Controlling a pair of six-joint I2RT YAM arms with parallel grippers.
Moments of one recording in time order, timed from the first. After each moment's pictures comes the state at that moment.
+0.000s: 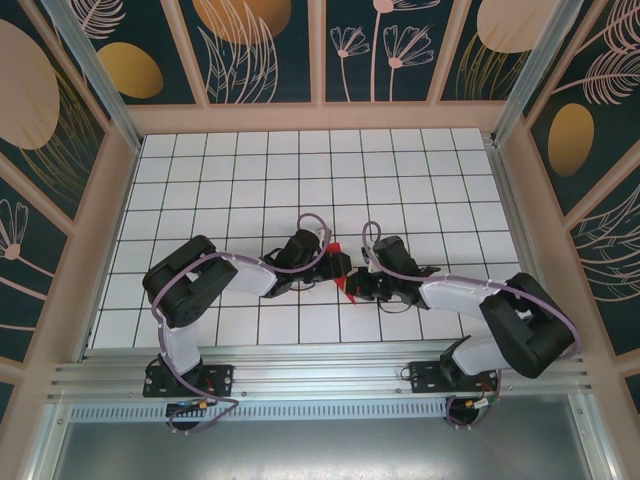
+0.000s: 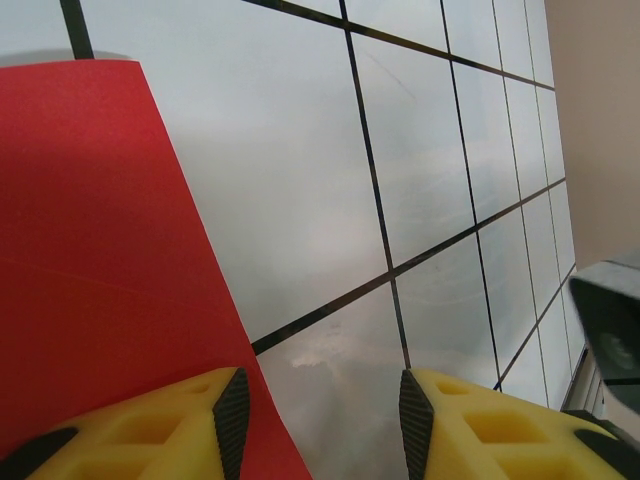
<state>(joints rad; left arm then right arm) -0.82 1.89 0.78 0.50 0.29 -0.96 0.65 1.40 0.47 0.05 -0.46 0.80</state>
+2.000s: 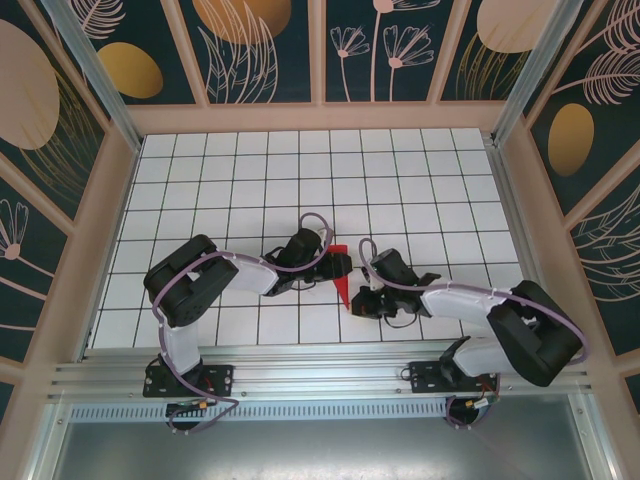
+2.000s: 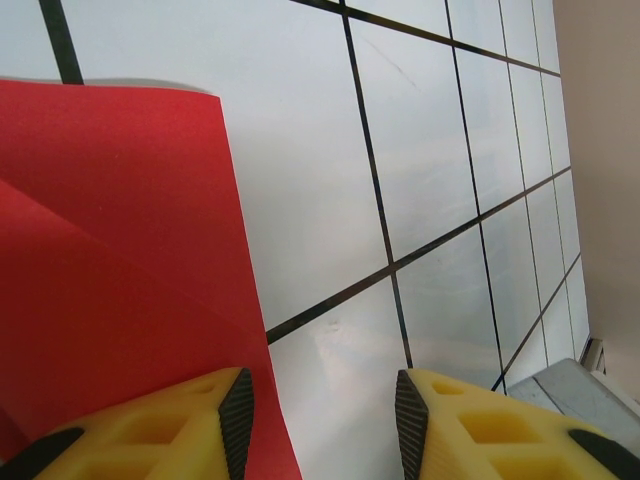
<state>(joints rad) -0.82 1.90 0.80 0.46 0.31 -0.94 0.72 1.31 0.44 -0.17 -0.44 0.73</state>
